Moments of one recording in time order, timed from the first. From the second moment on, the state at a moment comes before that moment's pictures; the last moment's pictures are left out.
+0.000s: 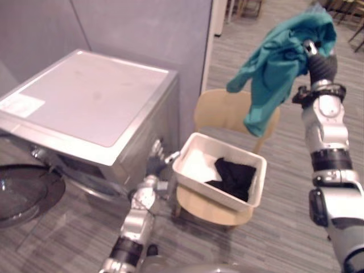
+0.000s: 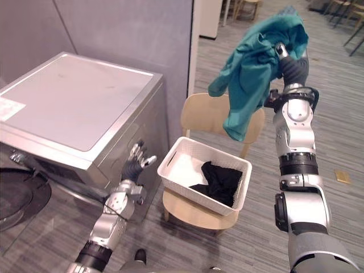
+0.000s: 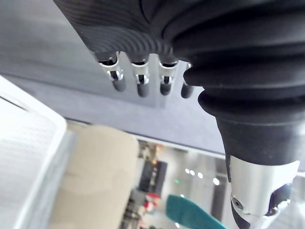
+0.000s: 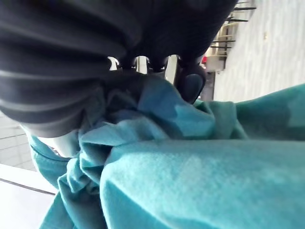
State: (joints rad) left arm -0.17 0.11 -0.23 0.16 -0.32 -0.16 0.15; right arm -0.90 -0.55 -0.06 0.53 0.39 -0.10 -0.13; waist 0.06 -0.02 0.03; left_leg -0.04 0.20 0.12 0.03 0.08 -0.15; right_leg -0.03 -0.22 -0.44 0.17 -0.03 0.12
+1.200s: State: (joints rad) left arm -0.93 0.17 -0.40 0.54 -0.30 -0.13 0.19; right arm -0.87 -0.41 0.18 0.33 0.44 -0.10 -0.06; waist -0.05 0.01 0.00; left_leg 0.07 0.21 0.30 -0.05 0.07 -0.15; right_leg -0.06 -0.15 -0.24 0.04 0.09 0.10
